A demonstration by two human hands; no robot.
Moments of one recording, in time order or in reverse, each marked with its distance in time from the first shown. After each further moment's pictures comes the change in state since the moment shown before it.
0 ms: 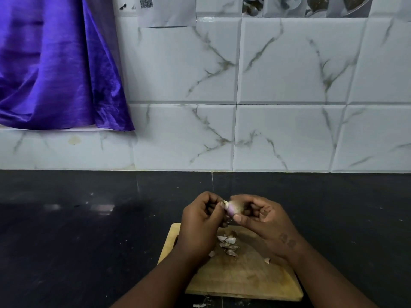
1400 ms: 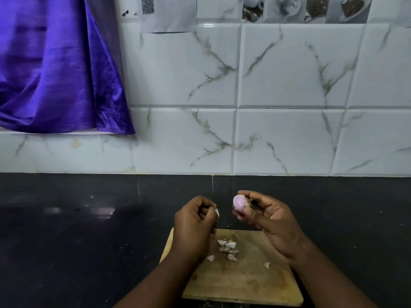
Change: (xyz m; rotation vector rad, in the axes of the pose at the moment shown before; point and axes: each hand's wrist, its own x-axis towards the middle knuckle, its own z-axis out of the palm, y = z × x) left_hand 0.006 -0.003 -0.005 0.156 0.129 -0.034; right_hand 0.002 -0.008 -0.001 0.290 0.077 0.066
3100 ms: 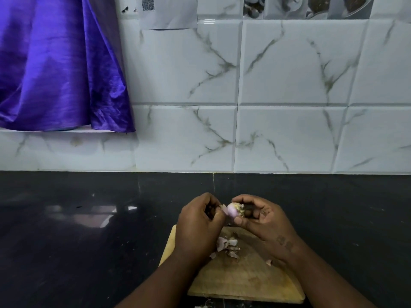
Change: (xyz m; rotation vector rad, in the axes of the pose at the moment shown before) left_hand -0.005 0.007 0.000 0.245 0.019 0.146; right_hand -0.004 0.003 0.007 -0.279 -0.024 -0.034
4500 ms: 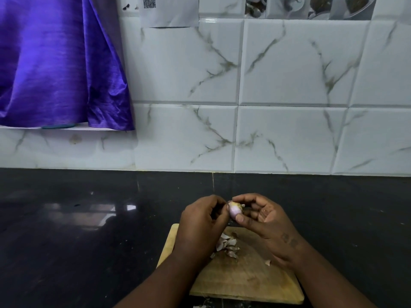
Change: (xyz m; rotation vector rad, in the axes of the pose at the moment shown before) left_hand -0.002 0.003 -0.001 0.076 -0.051 0.170; right_hand -0.001 -0.001 0.001 0.105 -0.010 0.049
